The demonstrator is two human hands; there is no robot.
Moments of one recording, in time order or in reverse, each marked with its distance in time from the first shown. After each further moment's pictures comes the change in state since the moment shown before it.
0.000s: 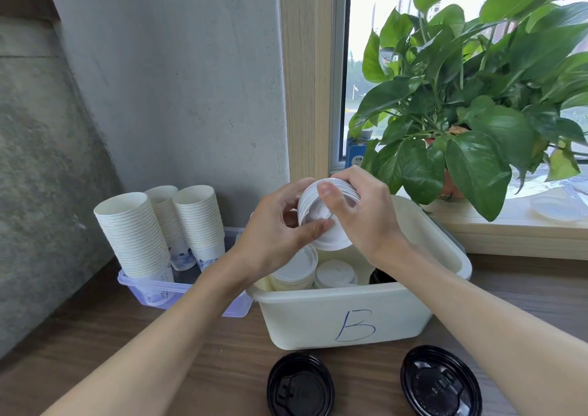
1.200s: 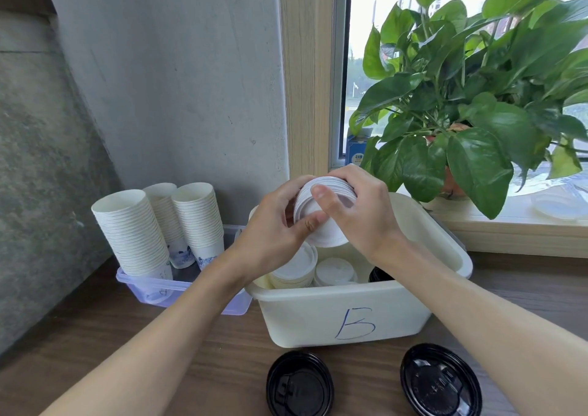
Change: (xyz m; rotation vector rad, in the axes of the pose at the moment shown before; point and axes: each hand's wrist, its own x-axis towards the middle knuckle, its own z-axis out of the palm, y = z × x) left_hand 0.000 0.002 0.000 0.053 0.004 0.027; right_hand 0.000 0.002 0.001 -0.012 -0.021 -0.032
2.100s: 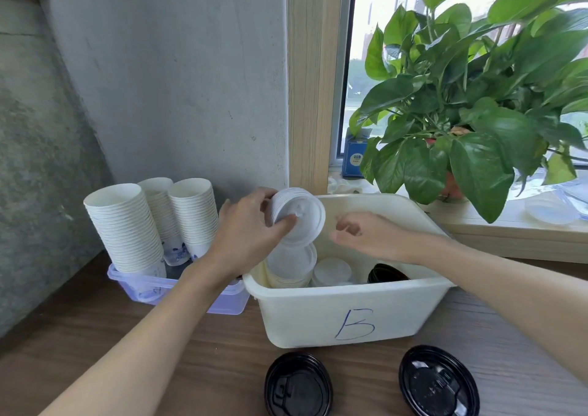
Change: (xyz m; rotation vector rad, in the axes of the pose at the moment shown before) left_hand -0.004 -0.028 -0.020 0.376 0.185 -0.257; right_hand 0.000 0.064 -0.019 -0.356 -0.725 0.459
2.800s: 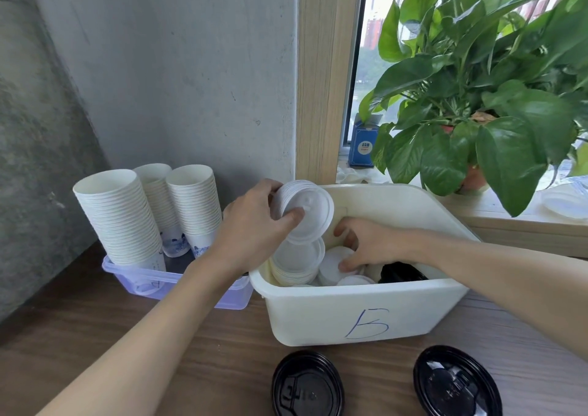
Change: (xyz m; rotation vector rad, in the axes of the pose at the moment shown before) left_hand 0.005 -0.012 0.006 0.035 -0.008 -0.042; right_hand 0.024 0.014 0.025 -0.090 -0.196 0.070
